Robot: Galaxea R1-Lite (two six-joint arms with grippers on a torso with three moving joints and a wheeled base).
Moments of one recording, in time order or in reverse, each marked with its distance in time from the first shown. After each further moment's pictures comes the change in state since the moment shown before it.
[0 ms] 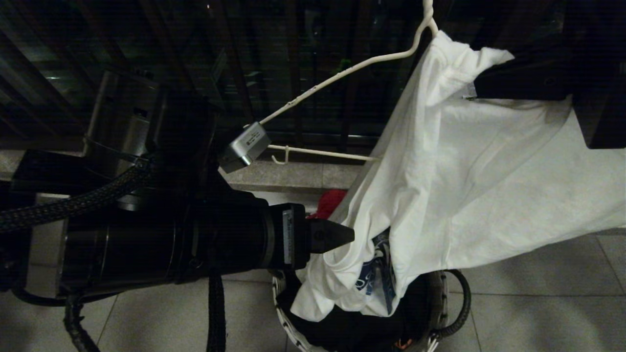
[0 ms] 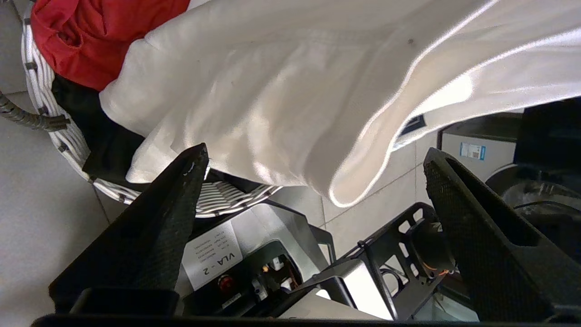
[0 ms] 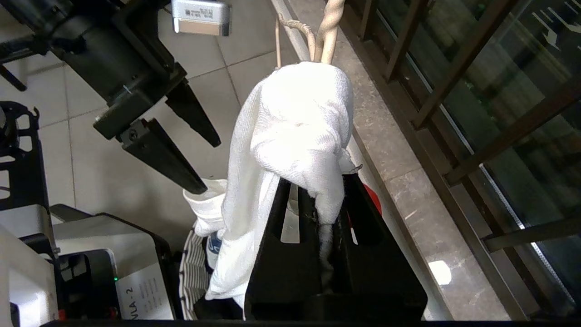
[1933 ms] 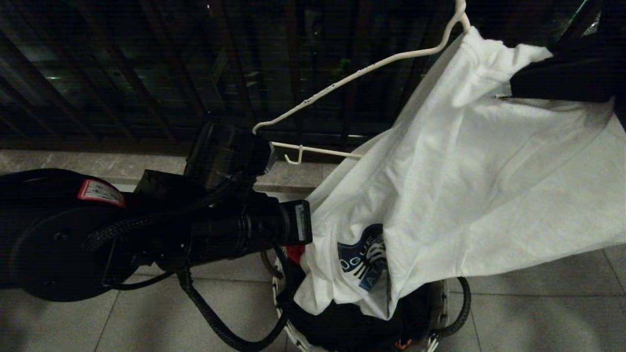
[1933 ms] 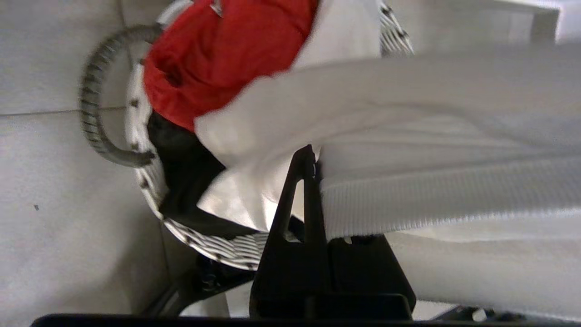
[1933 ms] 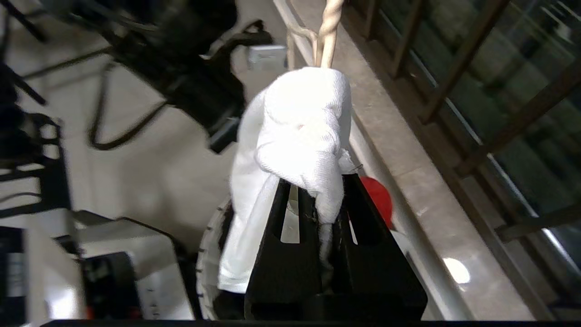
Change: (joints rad) left arm 0.108 0.174 0.008 -0.135 0.134 0.024; right arm -0.029 -0.065 0.051 -0.004 0.041 0.049
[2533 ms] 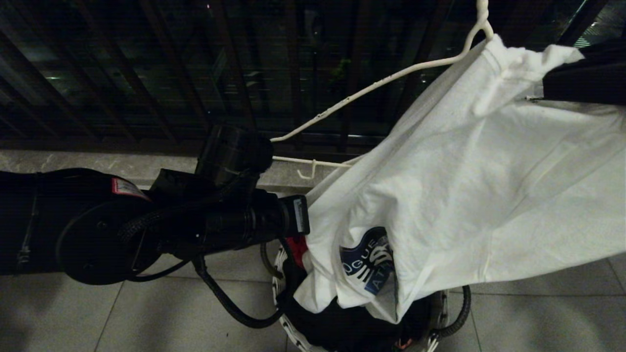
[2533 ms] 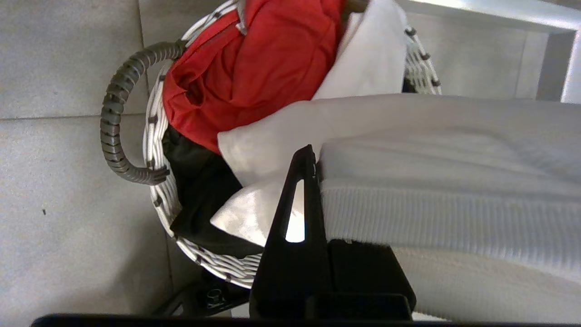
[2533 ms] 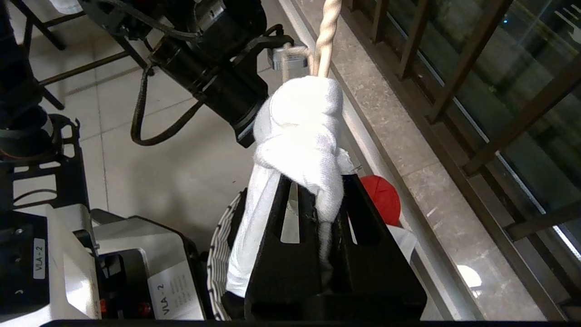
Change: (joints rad) left arm 0.049 0.054 -0.017 -0.033 -0.002 0.000; right arm -0.072 -0.044 0.040 -0.003 0.099 0.007
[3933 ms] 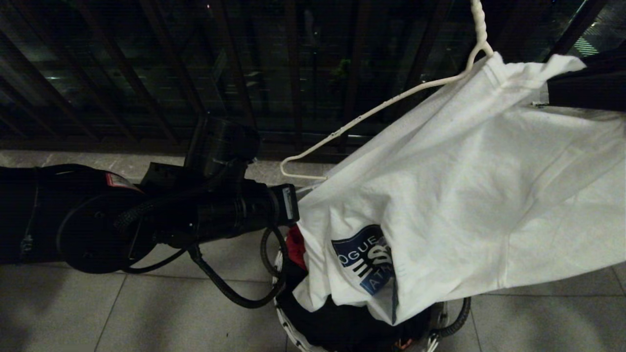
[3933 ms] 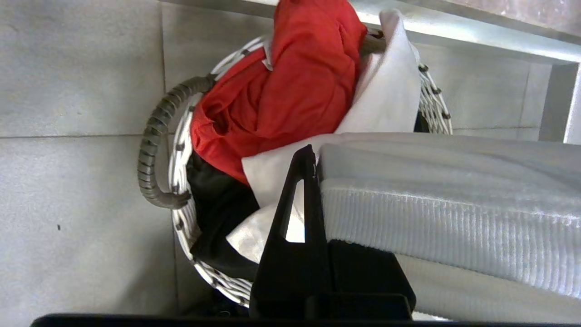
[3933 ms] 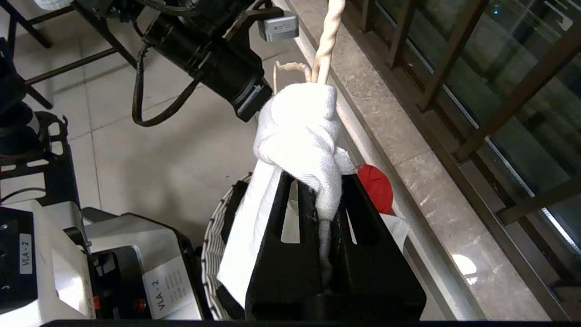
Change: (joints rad) left arm 0.060 0.000 -0.001 -0.042 0.004 0.017; right arm -0.056 -0.016 0.031 -0.008 0.021 -0.004
